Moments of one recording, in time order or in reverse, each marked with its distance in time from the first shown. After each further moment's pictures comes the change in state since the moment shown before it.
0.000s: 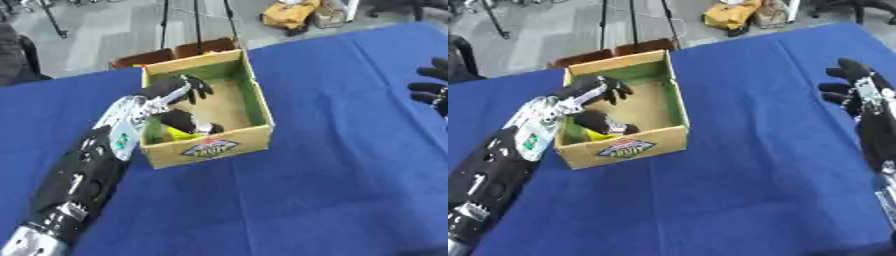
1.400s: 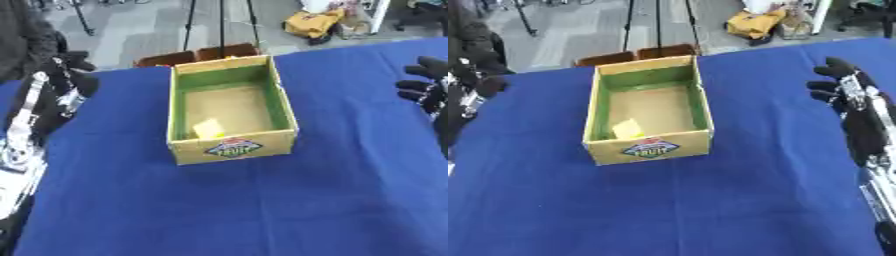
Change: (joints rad) left arm 0.526 0.139 0.159 -0.608 0.828 0.166 0.335; right arm 0.030 0.000 -0.021 0.000 0.000 -0.010 -0.015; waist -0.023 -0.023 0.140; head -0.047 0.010
